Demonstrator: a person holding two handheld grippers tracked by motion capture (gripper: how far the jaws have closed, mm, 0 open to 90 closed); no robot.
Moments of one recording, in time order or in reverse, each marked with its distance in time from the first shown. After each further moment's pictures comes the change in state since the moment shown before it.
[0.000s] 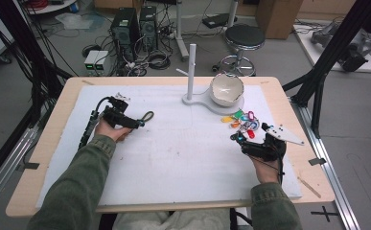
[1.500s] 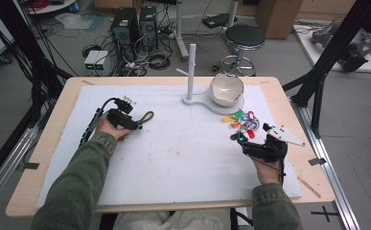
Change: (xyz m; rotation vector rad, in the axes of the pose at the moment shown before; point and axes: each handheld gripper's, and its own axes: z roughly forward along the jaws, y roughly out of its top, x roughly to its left) left arm 0.003 -0.001 0.016 0.147 0.000 0.068; right arm -0.001 -0.001 -0.003 0.000 -0.011 -0.006
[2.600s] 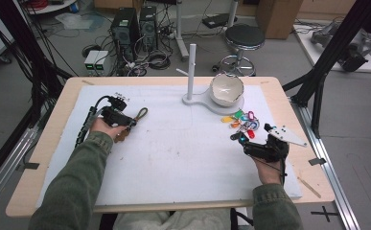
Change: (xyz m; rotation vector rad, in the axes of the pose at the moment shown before) left arm 0.018 0.000 -0.015 -0.015 -0.083 -0.084; right arm -0.003 0.000 -0.003 -0.003 -0.009 0.003
